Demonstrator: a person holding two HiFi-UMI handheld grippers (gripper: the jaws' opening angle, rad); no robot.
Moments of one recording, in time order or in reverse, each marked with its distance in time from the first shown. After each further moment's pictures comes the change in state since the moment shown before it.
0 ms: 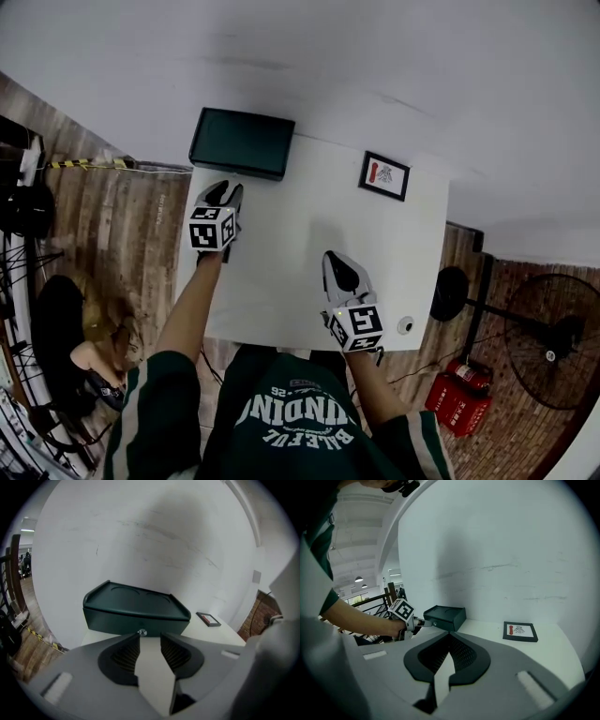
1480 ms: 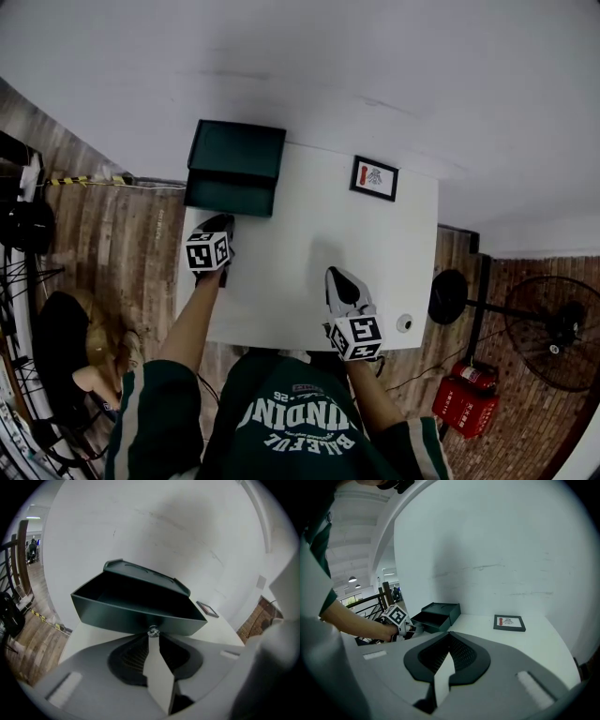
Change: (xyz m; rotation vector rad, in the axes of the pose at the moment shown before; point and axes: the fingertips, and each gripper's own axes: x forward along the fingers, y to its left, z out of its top) left arm -0.019 0.004 -0.072 -0.111 0.104 0.007; right arm -0.038 -0.007 -0.028 0.034 0.016 -0.071
